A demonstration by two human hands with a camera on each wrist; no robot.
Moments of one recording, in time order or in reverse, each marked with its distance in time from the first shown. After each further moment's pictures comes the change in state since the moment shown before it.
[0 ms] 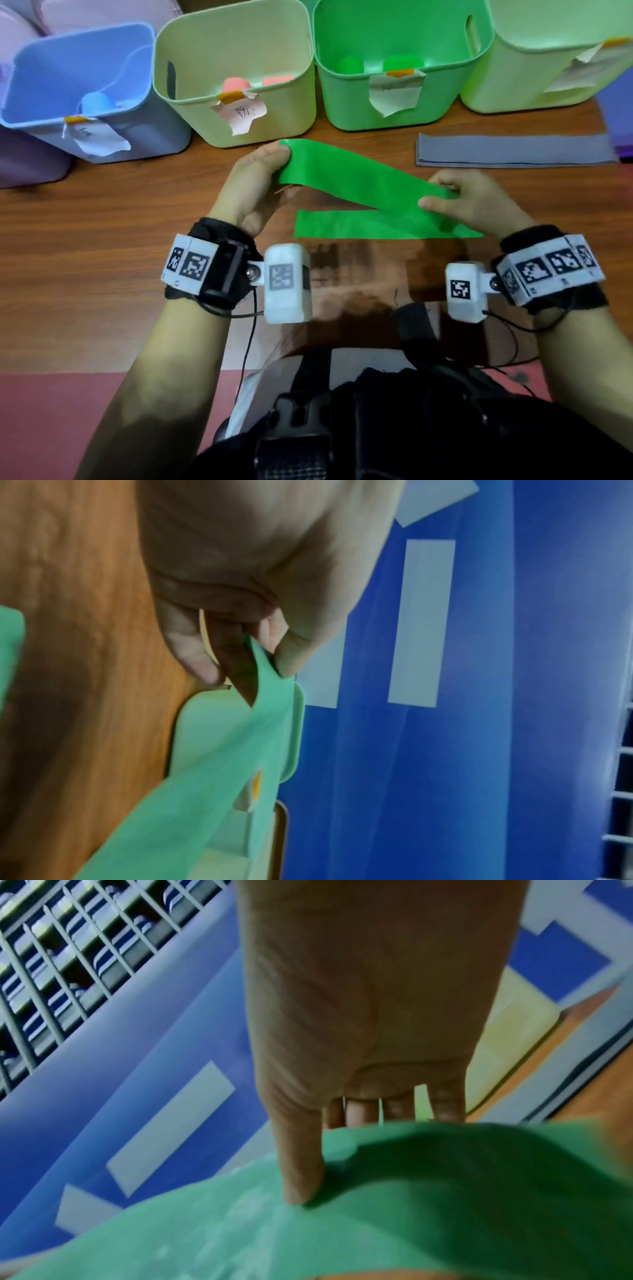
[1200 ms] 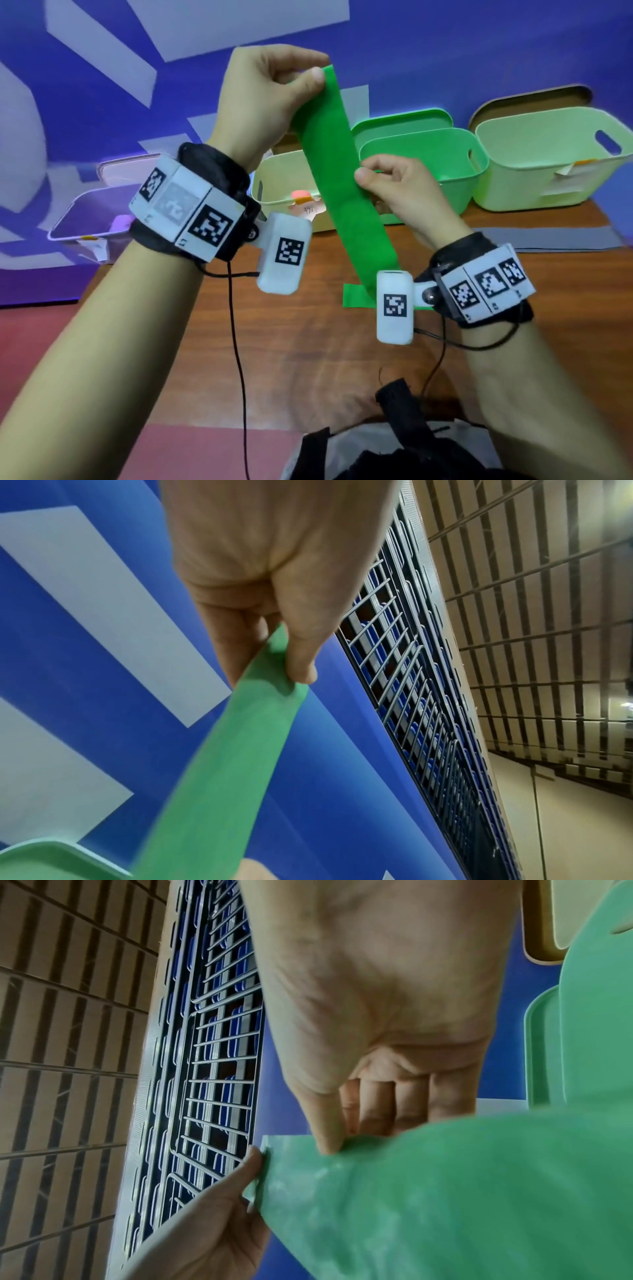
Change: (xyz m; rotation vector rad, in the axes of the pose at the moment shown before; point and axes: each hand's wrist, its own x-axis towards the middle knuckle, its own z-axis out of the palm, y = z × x) left_hand -0.101 0.173 0.006 0.615 0.079 0.948; right_hand -0.018 -0.198 0.024 0.617 0.130 -0.435
